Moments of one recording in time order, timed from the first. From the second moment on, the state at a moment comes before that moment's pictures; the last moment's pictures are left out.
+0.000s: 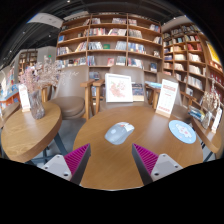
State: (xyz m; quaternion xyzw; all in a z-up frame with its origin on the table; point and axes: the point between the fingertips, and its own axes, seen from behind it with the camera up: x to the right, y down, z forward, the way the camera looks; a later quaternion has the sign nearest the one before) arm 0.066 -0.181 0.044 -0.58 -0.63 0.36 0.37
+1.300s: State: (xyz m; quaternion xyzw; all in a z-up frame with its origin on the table) arm -0.114 -0.182 -0.014 -0.62 -0.65 0.32 0.30
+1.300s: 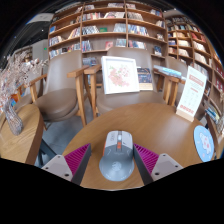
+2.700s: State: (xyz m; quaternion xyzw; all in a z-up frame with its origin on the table) arm -0.071 0.214 0.012 -0.68 -0.58 0.28 0.35
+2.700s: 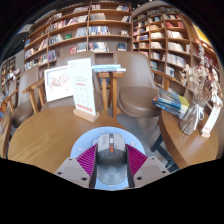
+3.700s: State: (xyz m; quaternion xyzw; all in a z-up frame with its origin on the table) arm 0.266 0.126 0.141 -0.65 -0.57 0.29 0.40
